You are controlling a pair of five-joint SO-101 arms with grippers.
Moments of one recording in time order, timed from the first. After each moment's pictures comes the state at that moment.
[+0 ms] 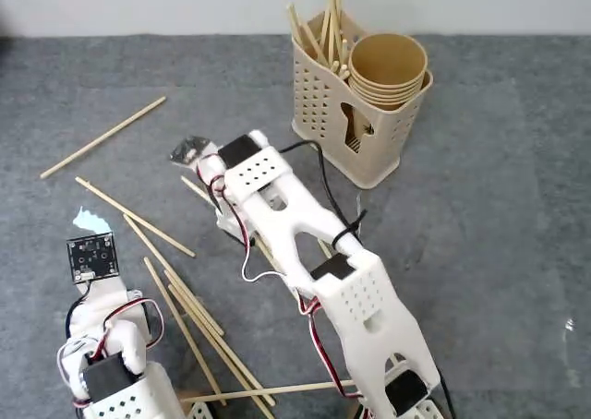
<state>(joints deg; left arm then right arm) -30.9 -103.3 96.9 71.0 -4.6 -39.8 44.1 -40.2 93.7 18.2</state>
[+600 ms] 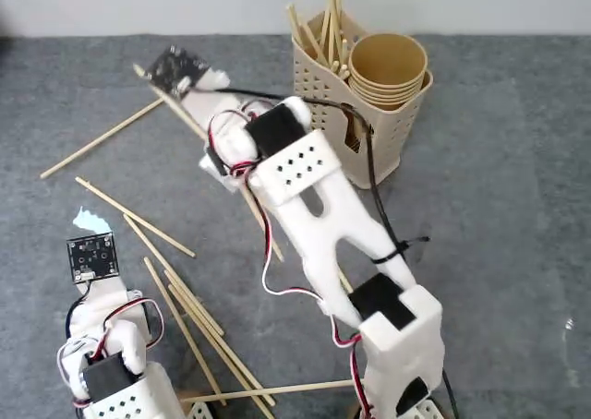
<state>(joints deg) -30.9 -103.3 96.9 71.0 -4.6 -38.7 19.3 -40.2 83.2 18.2</state>
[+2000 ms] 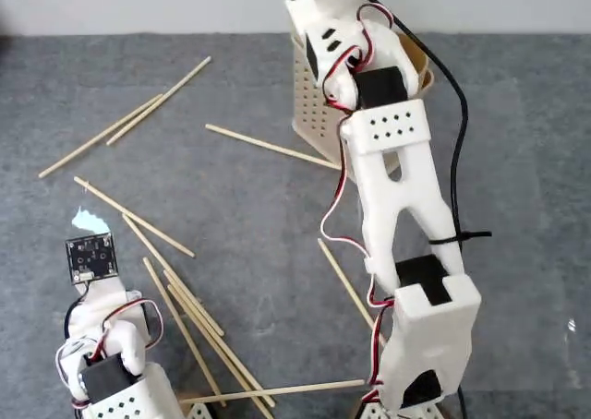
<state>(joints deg) -30.9 -103.3 96.9 71.0 -4.6 -17.6 21.5 -40.0 33.6 18.2</state>
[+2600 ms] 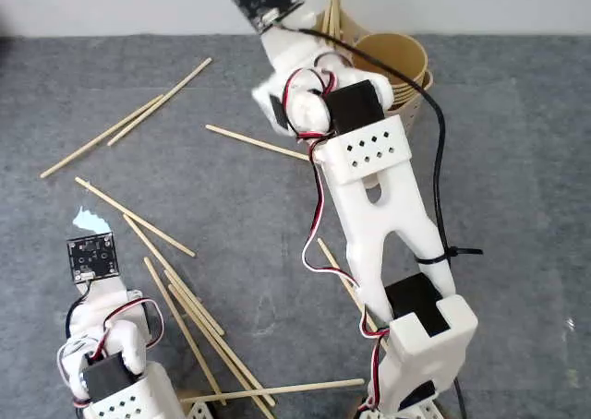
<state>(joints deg) -30.9 -103.3 96.9 71.0 -4.6 -26.3 14.0 -40.1 79.4 15.2</state>
